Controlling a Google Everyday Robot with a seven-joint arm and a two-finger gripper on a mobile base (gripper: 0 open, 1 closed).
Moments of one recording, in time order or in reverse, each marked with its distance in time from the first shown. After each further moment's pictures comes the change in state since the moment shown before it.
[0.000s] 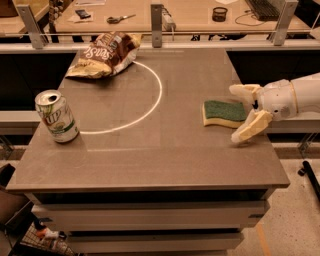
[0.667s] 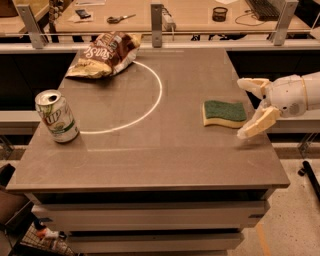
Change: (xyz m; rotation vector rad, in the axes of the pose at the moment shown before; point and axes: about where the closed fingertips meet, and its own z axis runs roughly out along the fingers) arm -0.011 -0.002 -0.019 0.050 -0.011 -0.025
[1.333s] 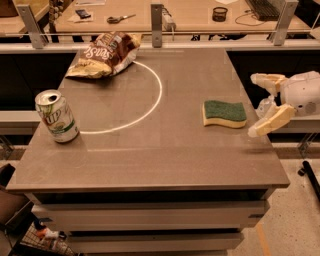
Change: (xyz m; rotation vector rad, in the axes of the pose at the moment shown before) arm -0.005 0.002 -0.032 0.067 0.014 -0.007
